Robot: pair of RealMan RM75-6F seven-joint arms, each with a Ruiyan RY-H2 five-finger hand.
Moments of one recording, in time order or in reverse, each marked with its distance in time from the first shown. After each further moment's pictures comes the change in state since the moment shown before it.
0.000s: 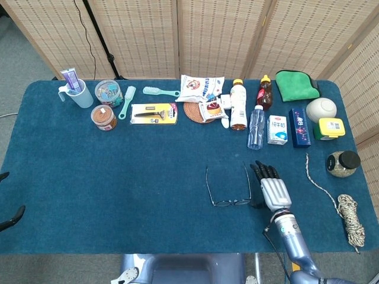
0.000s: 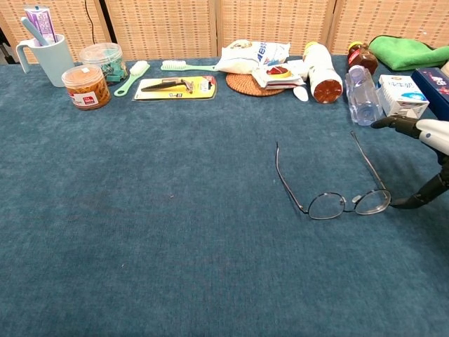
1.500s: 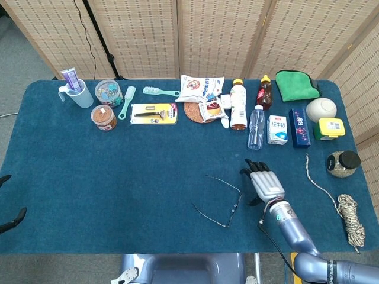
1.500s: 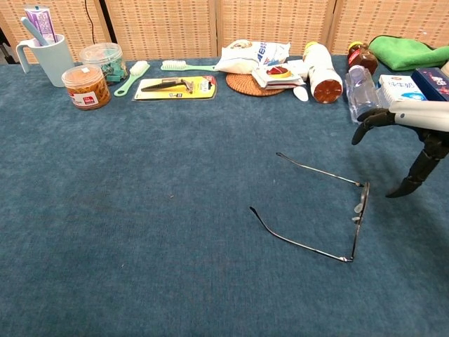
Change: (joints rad) left arm 0.003 -0.029 0.004 0.041 -0.005 -0.012 -0.032; right arm 0.205 0.213 0.020 -0.282 0.357 -0.164 -0.261
